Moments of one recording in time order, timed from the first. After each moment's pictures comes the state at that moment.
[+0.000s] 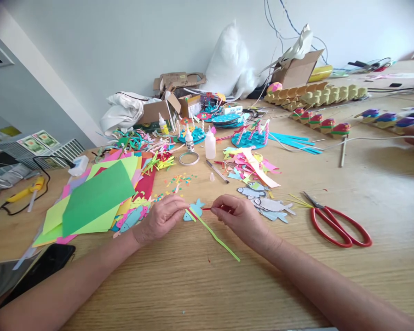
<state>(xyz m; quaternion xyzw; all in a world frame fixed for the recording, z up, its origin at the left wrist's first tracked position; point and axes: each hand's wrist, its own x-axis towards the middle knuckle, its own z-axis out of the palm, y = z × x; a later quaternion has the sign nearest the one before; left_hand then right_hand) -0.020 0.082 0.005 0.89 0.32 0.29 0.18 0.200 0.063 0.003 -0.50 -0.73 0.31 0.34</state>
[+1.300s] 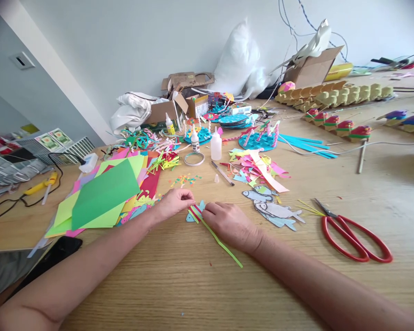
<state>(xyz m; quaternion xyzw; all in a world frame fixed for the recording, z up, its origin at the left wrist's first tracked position) 0.002 0.120 0.003 0.76 0.53 0.18 0.33 0.188 0.076 -0.007 -0.31 -0.94 -0.09 0.12</state>
